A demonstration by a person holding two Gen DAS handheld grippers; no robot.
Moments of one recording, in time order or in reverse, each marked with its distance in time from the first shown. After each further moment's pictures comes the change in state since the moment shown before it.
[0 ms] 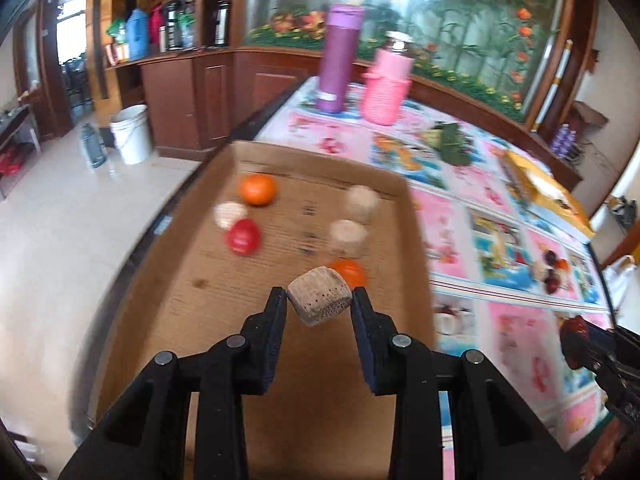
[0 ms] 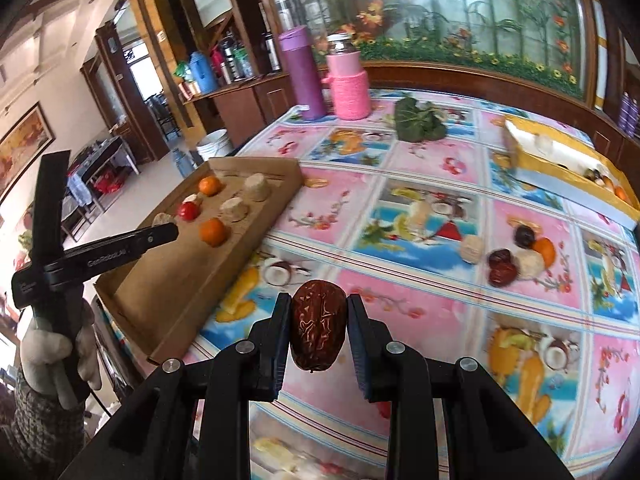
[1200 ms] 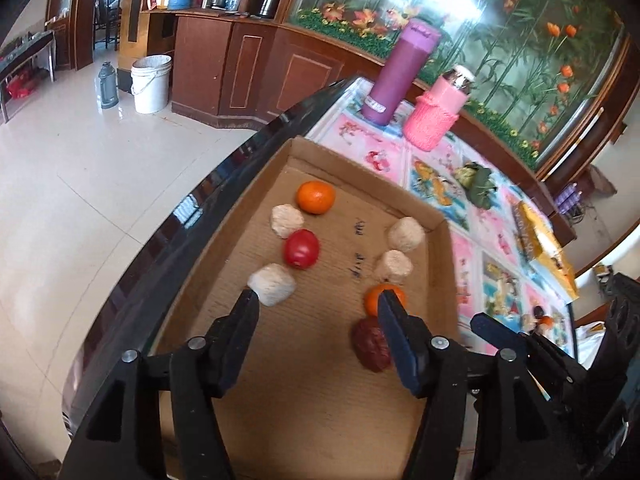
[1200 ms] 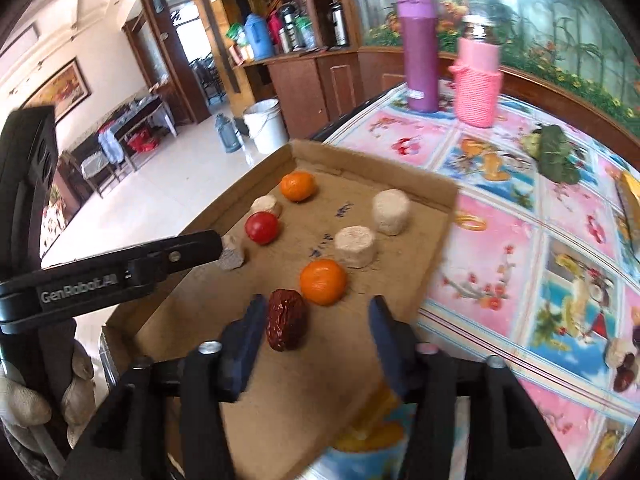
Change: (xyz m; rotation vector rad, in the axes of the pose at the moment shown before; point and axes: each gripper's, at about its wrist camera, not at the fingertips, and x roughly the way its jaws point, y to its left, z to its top) left arm -0.005 0.051 0.011 -0.228 0.035 -0.109; right arm 0.111 0.095 0.054 -0.110 0.063 0.091
